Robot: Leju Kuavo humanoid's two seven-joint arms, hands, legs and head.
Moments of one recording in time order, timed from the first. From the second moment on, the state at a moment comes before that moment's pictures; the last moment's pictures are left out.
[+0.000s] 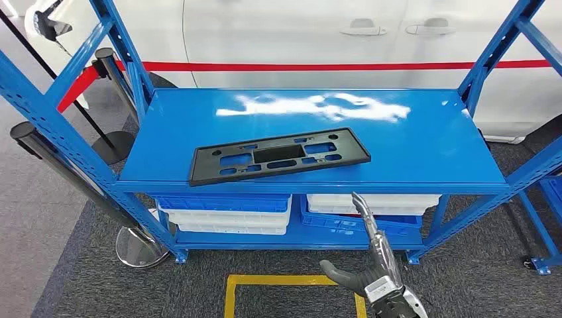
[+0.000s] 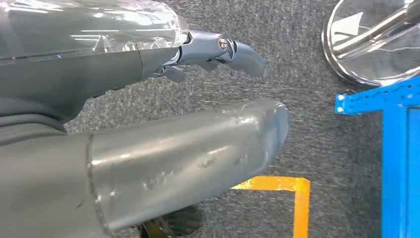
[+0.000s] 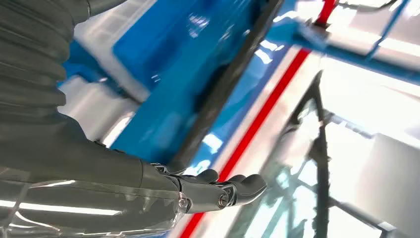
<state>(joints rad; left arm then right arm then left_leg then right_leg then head) -0.03 -0.07 1.06 -0.28 -0.83 0.12 -0.59 0.06 -0.04 0.35 -1.72 0.34 -0.24 -0.49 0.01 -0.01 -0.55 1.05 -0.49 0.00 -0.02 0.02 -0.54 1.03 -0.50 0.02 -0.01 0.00</state>
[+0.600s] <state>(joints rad) -0.04 -0.10 1.13 -0.26 -0.96 0.09 -0.65 0.04 -0.06 0.49 -1.81 0.69 -0.27 -0.29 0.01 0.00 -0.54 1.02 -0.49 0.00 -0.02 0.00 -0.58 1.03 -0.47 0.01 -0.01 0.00</state>
